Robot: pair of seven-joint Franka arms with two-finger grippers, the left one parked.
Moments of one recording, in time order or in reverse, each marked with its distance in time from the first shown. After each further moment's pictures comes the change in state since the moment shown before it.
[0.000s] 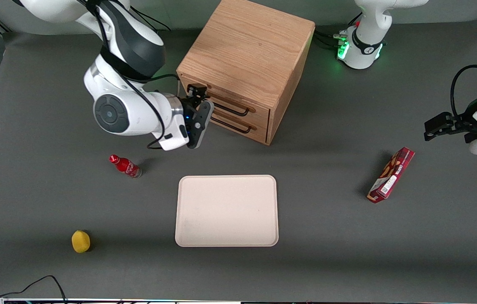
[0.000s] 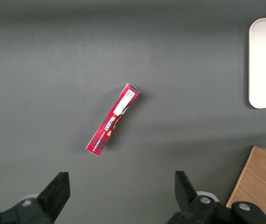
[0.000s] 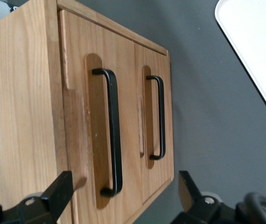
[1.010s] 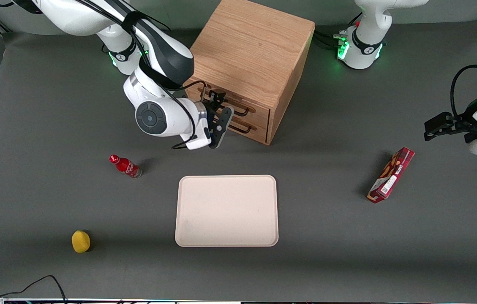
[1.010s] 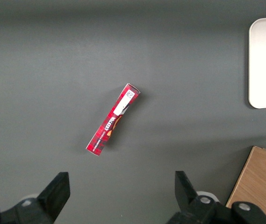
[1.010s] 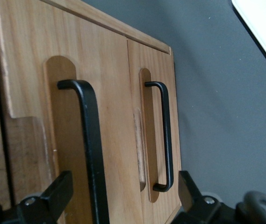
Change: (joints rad) arm 0.036 0.034 0.030 -0.152 -0.014 0.192 0.040
